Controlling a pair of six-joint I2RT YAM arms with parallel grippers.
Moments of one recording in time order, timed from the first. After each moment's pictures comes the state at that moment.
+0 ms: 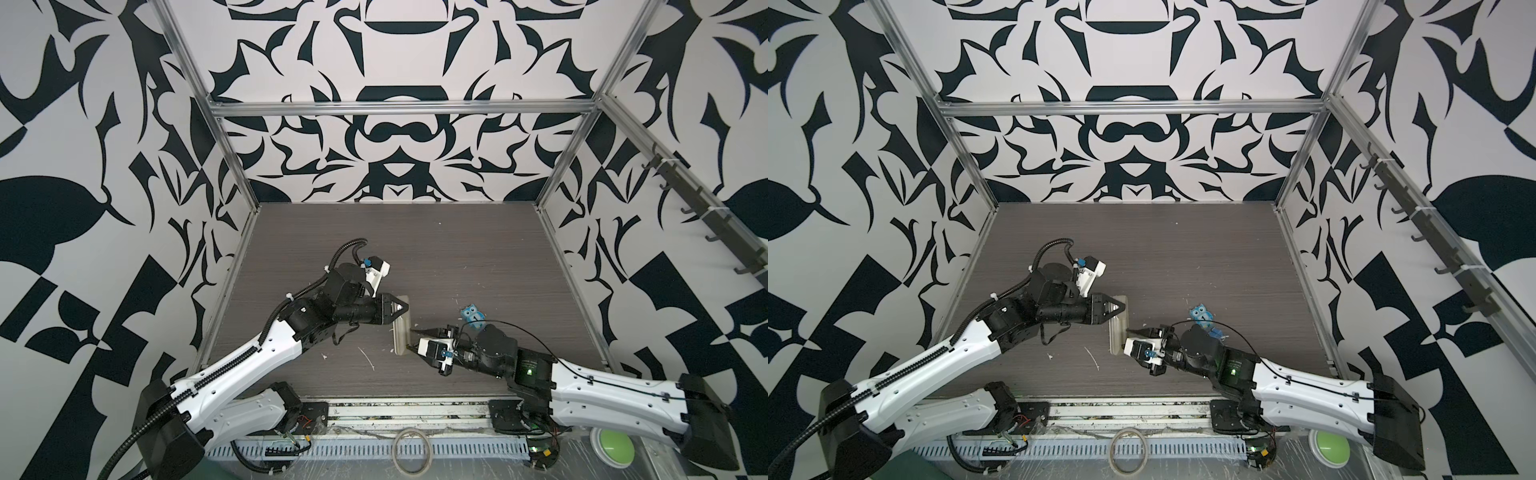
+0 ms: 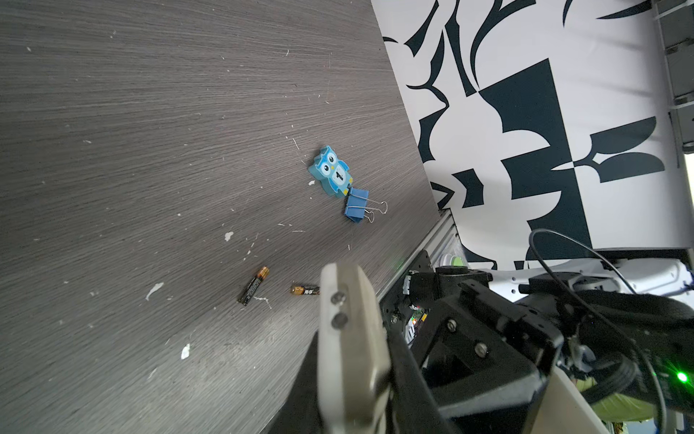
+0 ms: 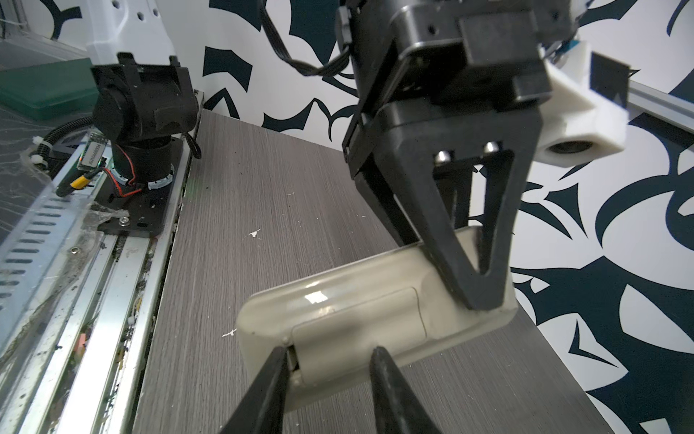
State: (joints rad) left arm -0.82 1.06 0.86 -0.36 0.41 -0.75; right arm 1.15 0.81 0.38 0.21 -0.05 -0.44
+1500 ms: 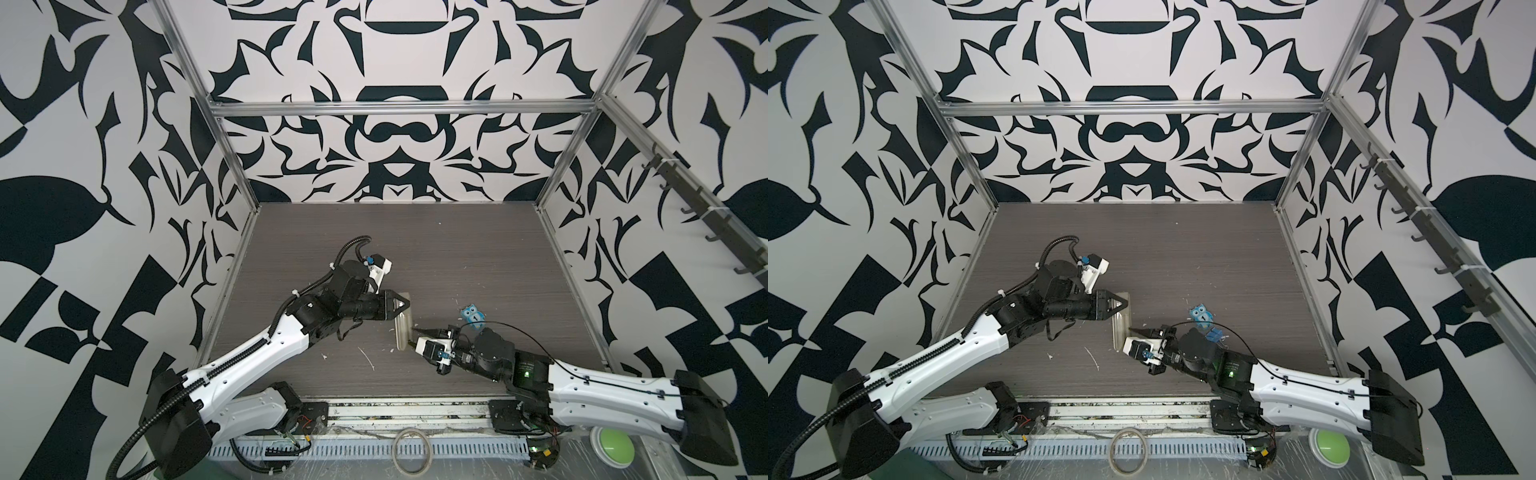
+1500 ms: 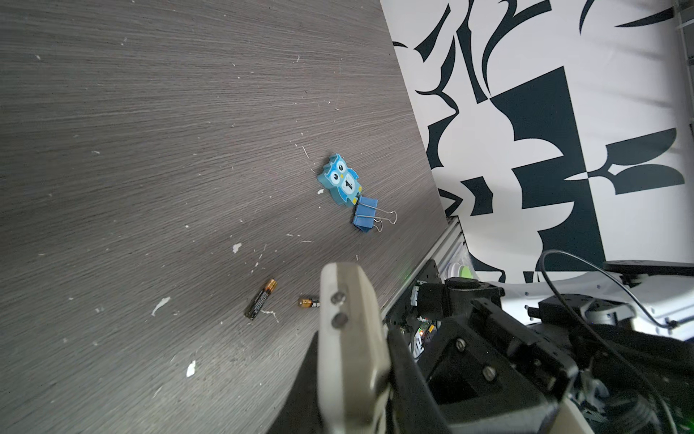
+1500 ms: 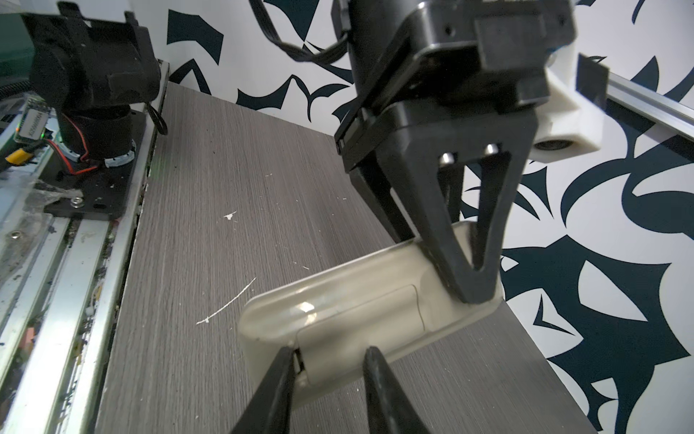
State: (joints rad) left arm -0.81 1.12 0.86 -0.33 0.40 -0.75; right arm 1.17 0.83 0.36 0.25 0.08 -0.47
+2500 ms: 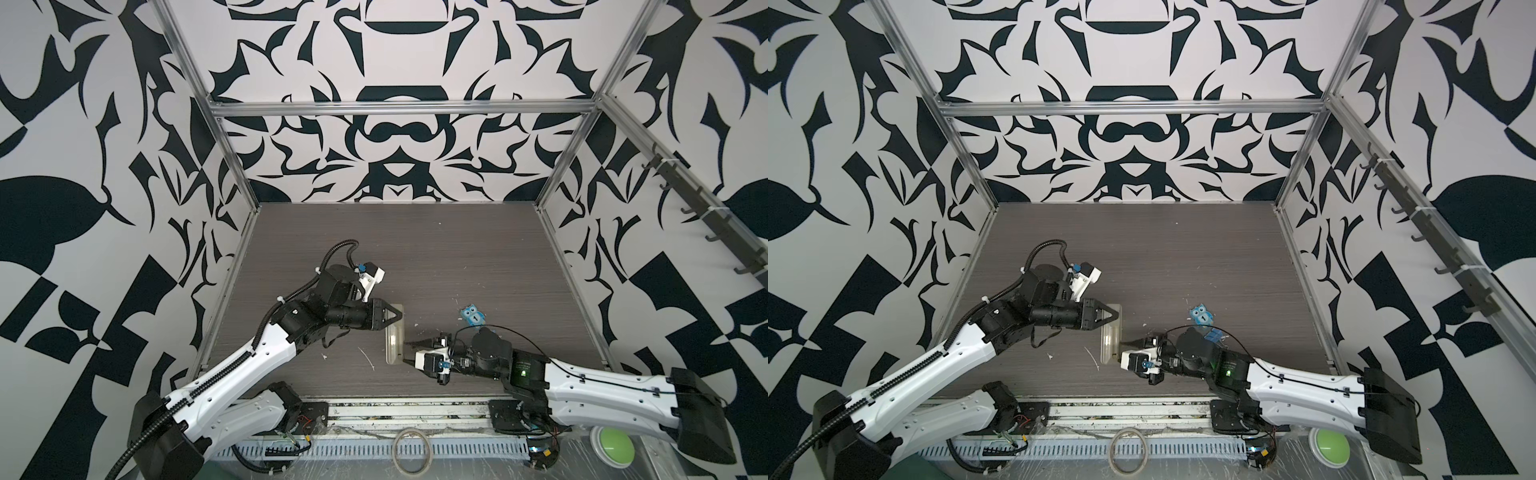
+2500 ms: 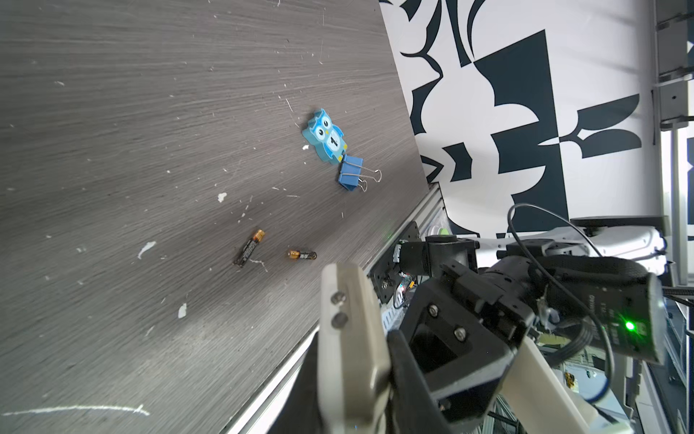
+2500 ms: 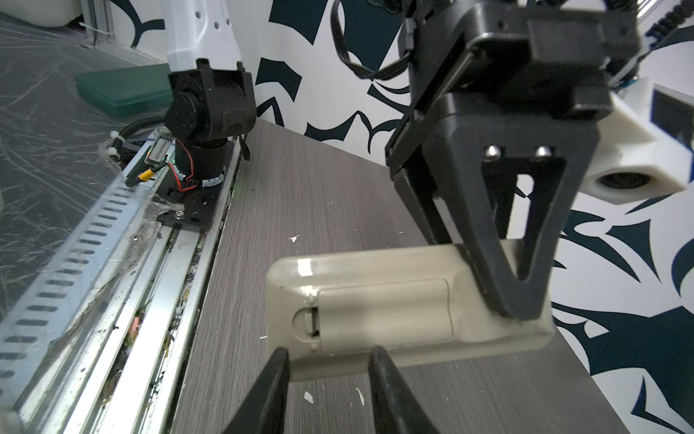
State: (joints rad) left arm -0.75 1.01 0.81 -0.43 0.56 -0.72; right arm 1.17 0.86 0.36 0.27 -0.18 -0.48
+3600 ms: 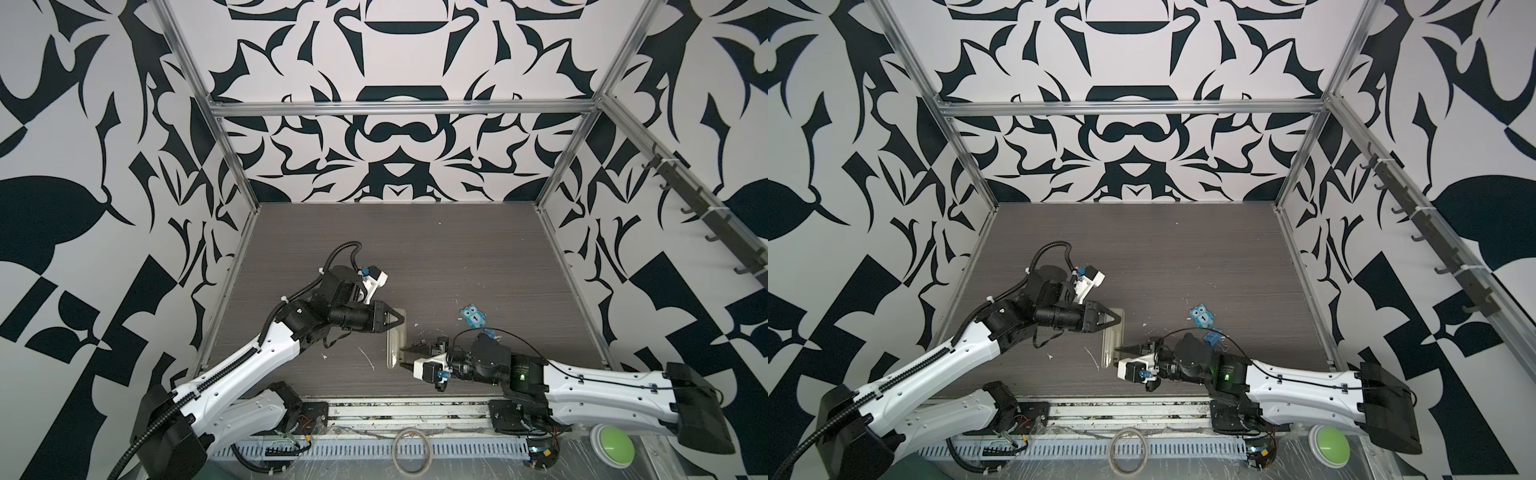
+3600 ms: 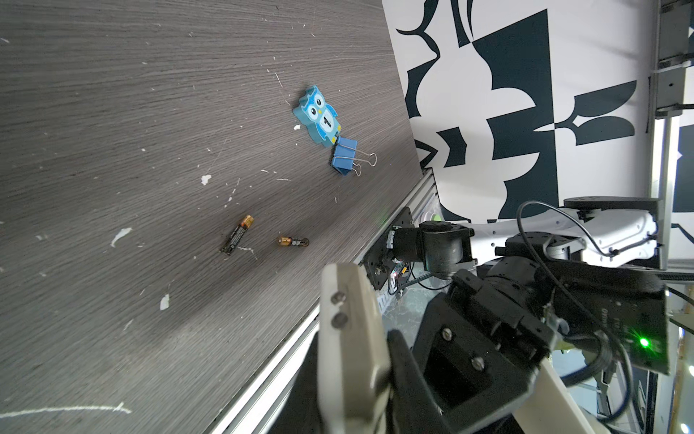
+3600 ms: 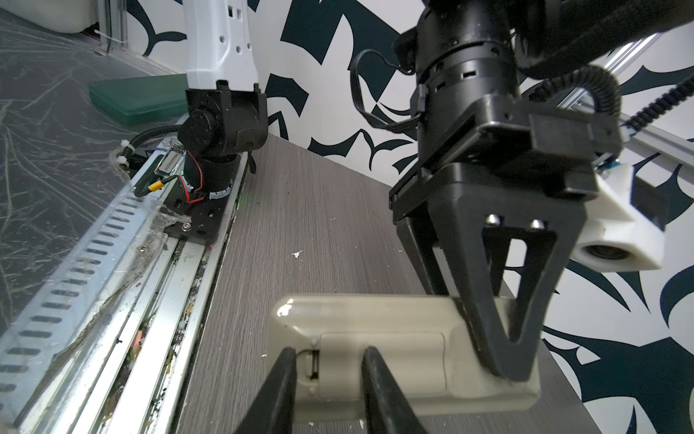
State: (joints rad) left arm -0.75 1.04 0.79 -0.40 0.62 -0.74; right arm 1.25 0.87 0.36 0.32 -0.11 -0.51
